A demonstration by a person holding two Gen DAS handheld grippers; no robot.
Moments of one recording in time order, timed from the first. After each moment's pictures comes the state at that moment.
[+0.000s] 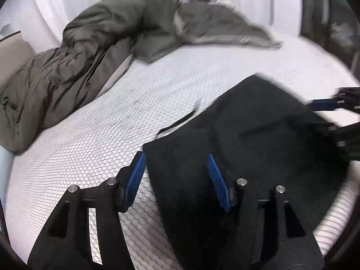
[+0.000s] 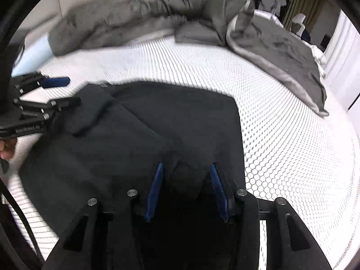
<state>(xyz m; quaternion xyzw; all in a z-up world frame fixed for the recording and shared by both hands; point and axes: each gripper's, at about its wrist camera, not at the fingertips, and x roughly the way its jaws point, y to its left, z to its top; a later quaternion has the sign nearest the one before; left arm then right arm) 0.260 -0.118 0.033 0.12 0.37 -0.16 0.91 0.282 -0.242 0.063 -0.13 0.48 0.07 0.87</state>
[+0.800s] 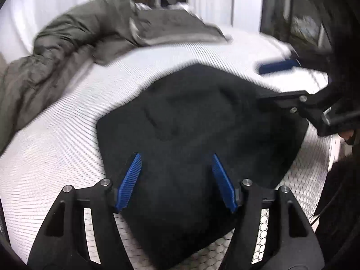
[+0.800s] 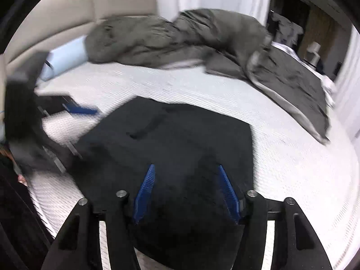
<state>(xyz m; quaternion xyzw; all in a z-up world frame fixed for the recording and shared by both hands) 0.188 -0.131 0.008 0.14 0.38 -0.27 0.88 0.222 -0.199 0.097 -0.15 0.42 0.16 0.88</state>
